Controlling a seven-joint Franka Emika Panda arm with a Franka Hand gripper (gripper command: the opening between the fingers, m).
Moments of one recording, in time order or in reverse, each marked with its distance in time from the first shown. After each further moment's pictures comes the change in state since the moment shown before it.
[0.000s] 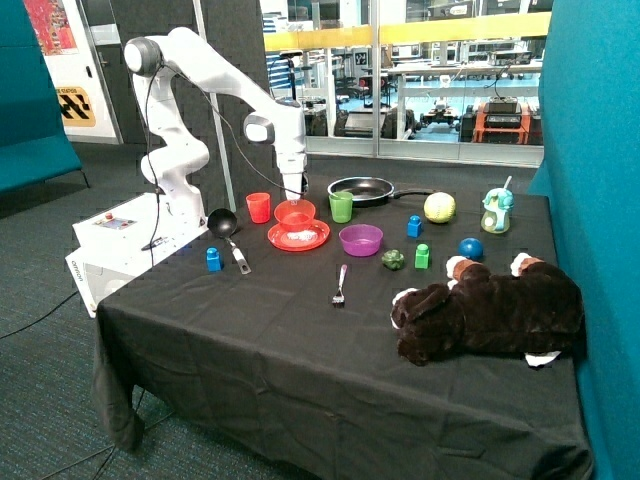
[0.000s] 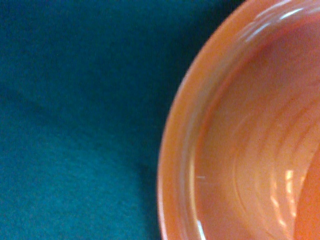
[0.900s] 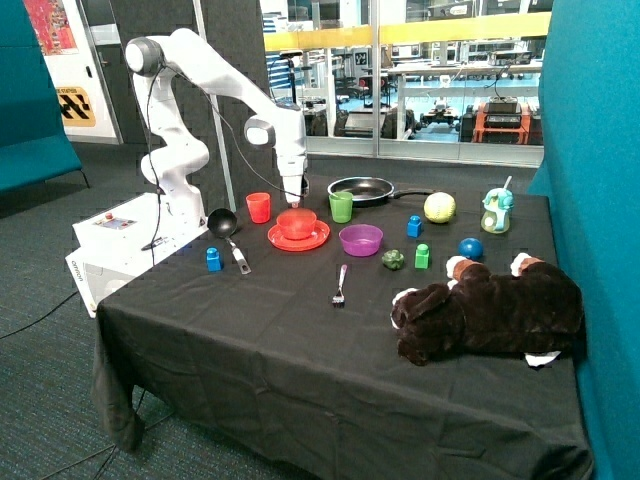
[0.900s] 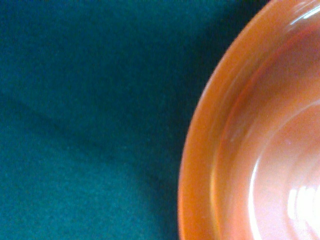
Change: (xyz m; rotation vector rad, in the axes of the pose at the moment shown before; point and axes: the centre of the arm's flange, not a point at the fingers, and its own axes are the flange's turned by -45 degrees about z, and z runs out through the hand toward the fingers) arm 0.002 -0.005 0.009 -0.002 0.008 0.033
